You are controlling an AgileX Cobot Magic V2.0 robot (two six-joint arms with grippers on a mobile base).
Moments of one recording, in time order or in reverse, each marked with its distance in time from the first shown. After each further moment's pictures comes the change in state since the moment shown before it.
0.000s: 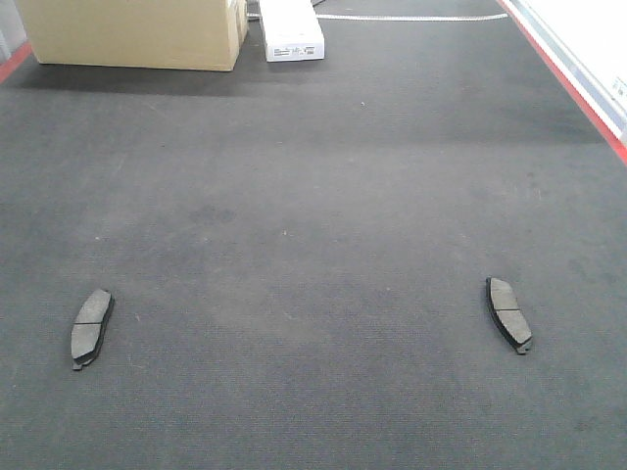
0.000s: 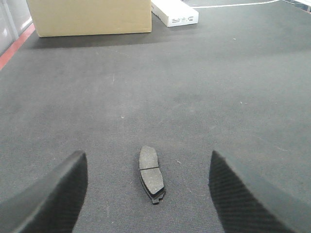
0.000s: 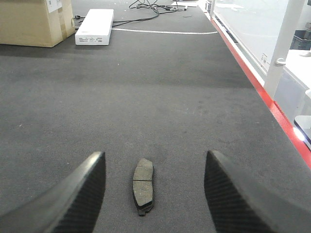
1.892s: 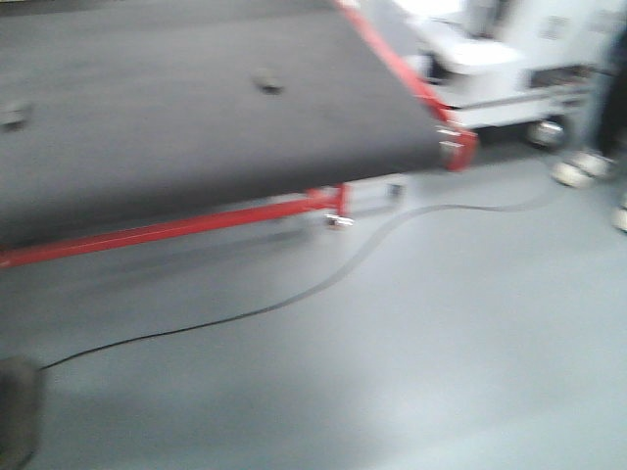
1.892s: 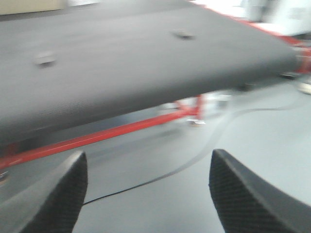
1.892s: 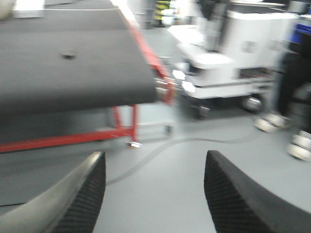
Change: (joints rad) left arm 0.000 0.000 0.001 0.000 0.001 -0.001; right arm 0.000 0.000 0.001 0.001 -0.003 0.000
